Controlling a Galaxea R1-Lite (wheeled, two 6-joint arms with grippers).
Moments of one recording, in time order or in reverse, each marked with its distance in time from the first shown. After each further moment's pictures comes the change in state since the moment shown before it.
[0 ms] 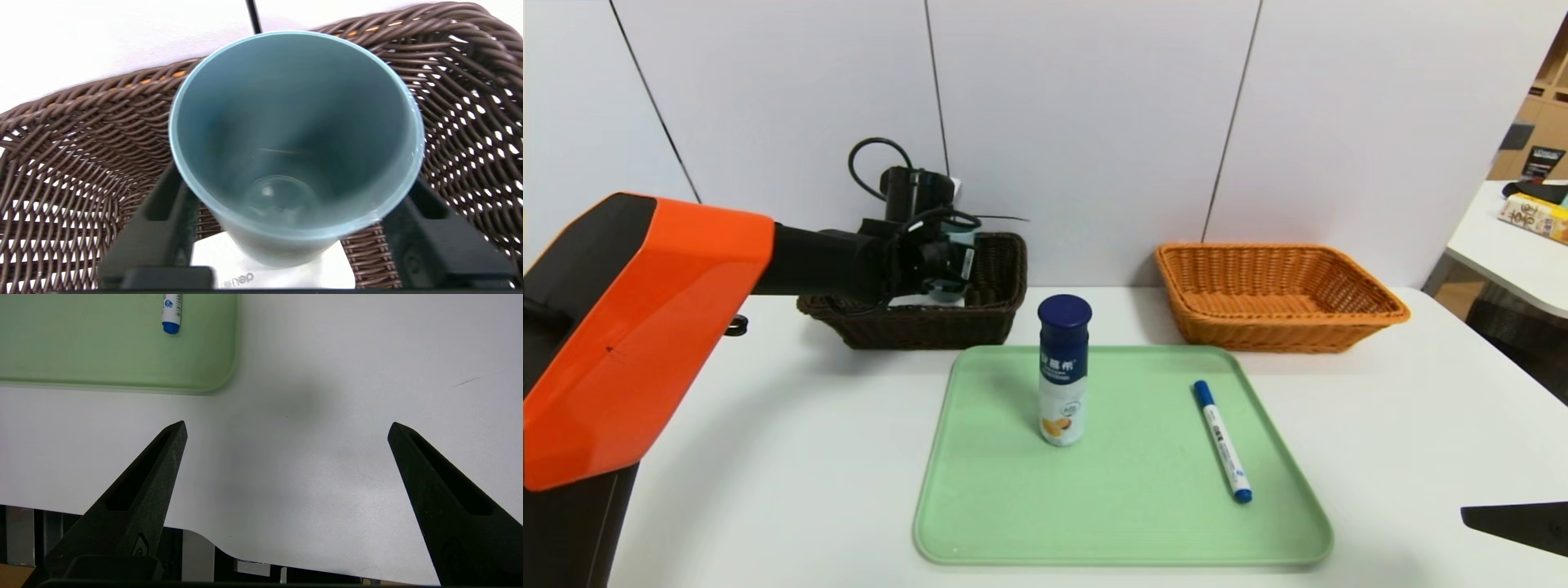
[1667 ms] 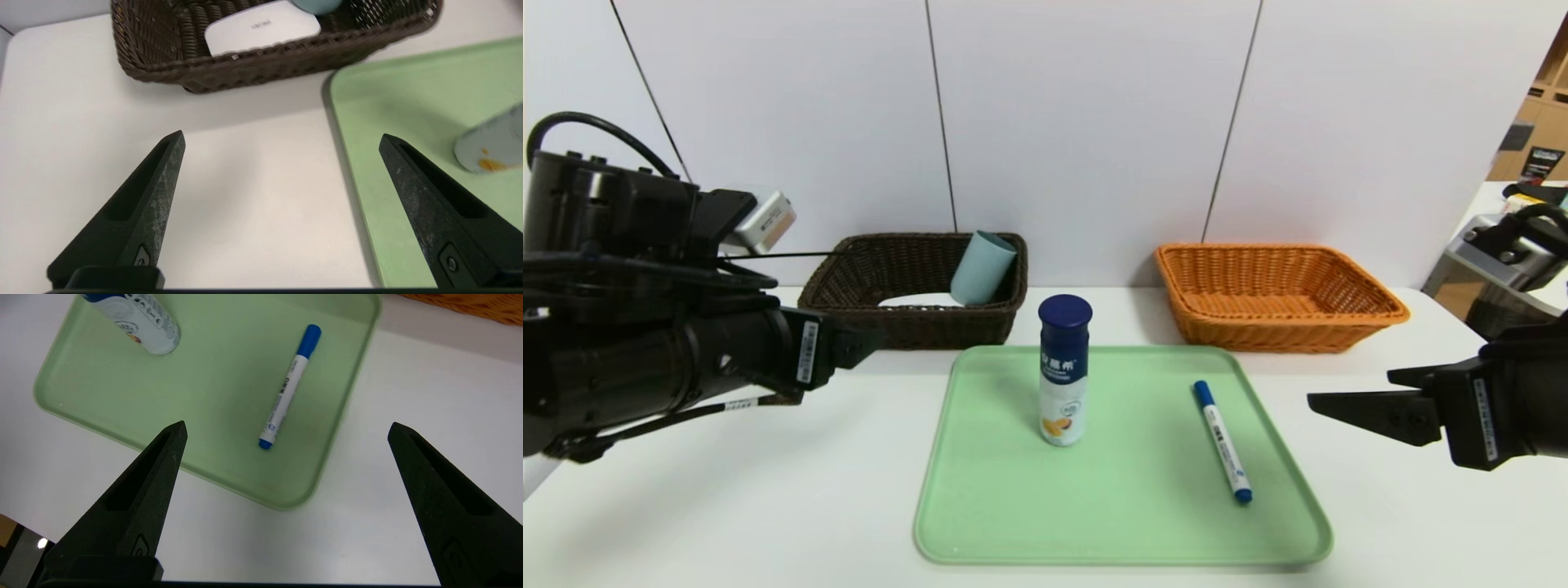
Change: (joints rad) left arm -0.103 -0.884 0.811 0.182 -0.023 -0.154; right arm 0.231 0.176 -0.027 -0.412 0.026 -0.064
